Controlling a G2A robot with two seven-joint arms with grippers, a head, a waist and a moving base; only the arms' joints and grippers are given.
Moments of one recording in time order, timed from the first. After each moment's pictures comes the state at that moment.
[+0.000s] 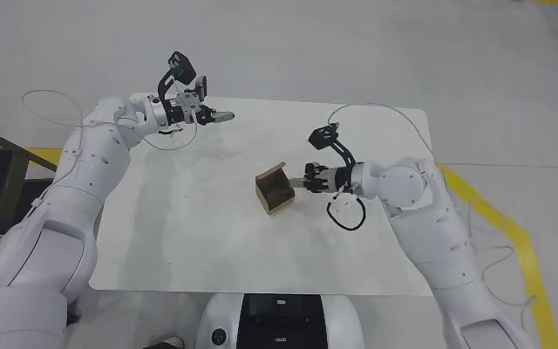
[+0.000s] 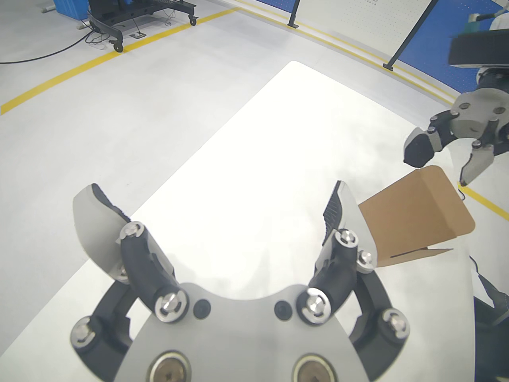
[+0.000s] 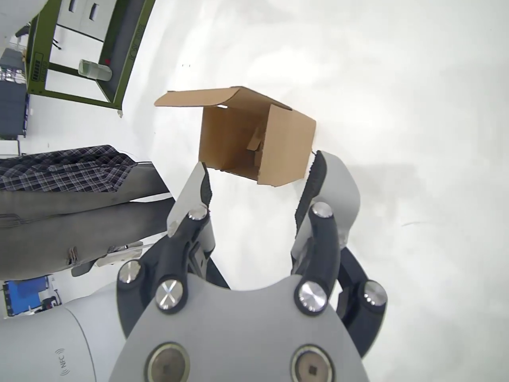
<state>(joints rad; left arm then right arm) 0.46 -0.98 -0.76 -0.74 0.78 -1.01 -0.02 -0.99 -1.30 1.13 -1.54 -0.45 -0.21 1.14</state>
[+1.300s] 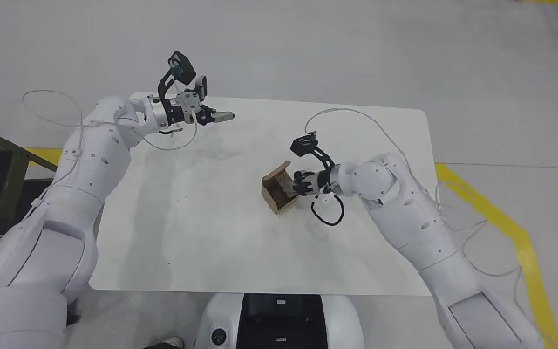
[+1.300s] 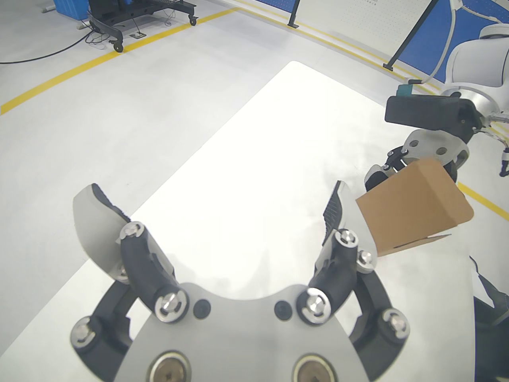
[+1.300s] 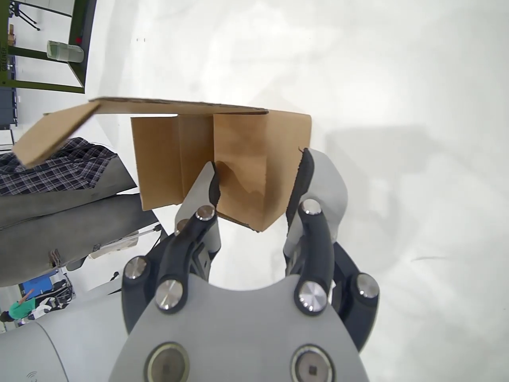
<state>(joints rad) 0.46 -0.98 -0.76 -0.74 0.78 -1.01 -0.02 -0.84 -1.33 0.91 -1.27 -0.47 -0.24 1.05</state>
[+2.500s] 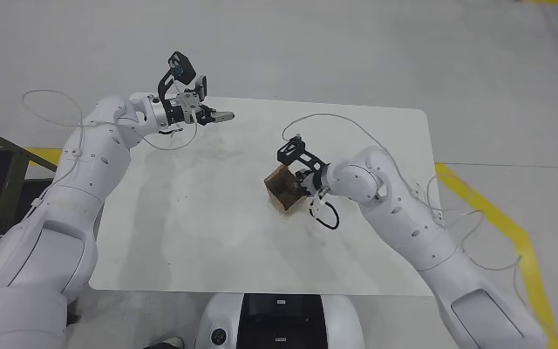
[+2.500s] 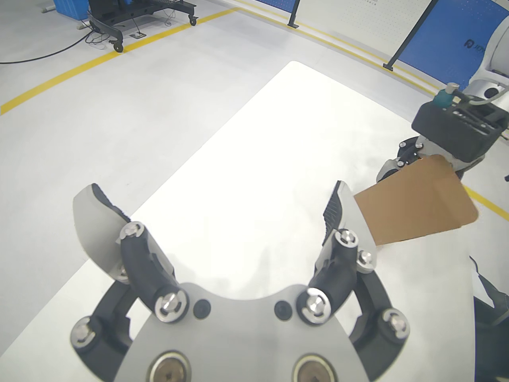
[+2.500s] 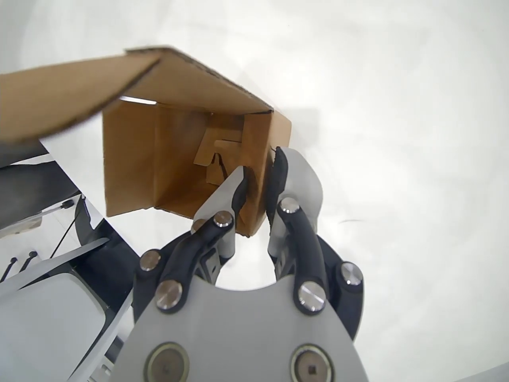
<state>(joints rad) 0.46 -0.98 -0.76 -0.74 0.78 -1.01 -0.02 -0.80 -1.32 0.82 -1.42 -0.76 -0.20 1.16</state>
